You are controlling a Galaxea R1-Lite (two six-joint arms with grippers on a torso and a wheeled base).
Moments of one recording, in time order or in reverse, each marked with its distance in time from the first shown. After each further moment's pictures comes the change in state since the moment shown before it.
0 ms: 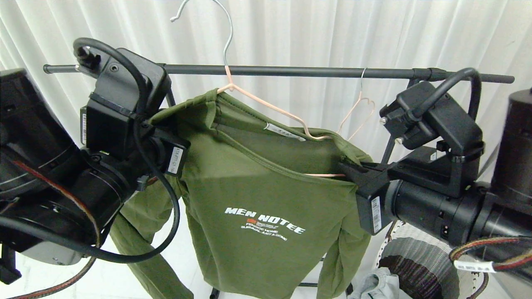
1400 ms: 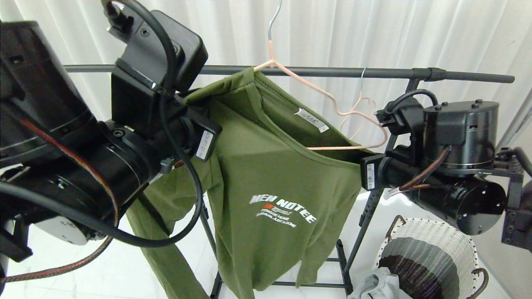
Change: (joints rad) left arm -0.066 0.042 -0.136 0.071 -0.144 0.055; right arm -0.319 0.140 -0.008 -0.063 -0.073 0.129
